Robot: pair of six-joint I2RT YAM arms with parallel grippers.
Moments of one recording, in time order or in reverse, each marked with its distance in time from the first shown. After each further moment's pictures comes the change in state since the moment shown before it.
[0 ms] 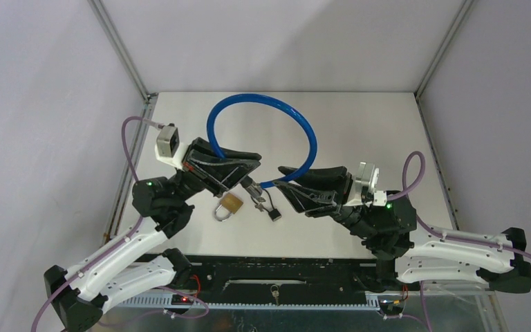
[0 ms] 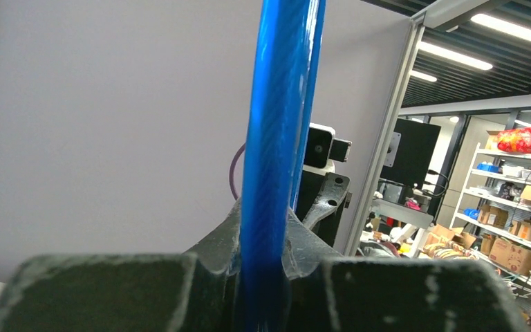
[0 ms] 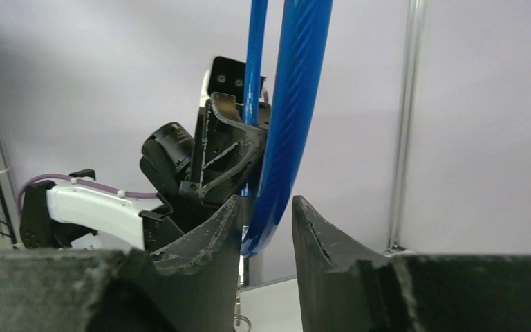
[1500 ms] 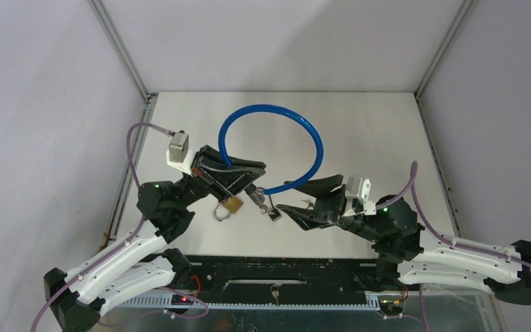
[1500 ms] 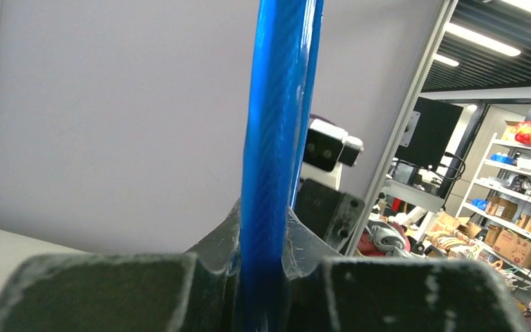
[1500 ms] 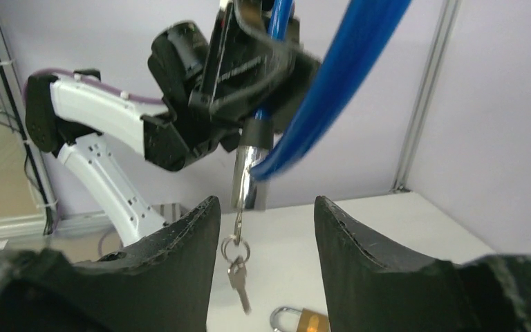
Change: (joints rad) left arm -0.008 -0.044 -0.076 -0.090 -0.003 0.048; right arm -0.068 -0.145 -0.120 -0.217 -0.147 0.016
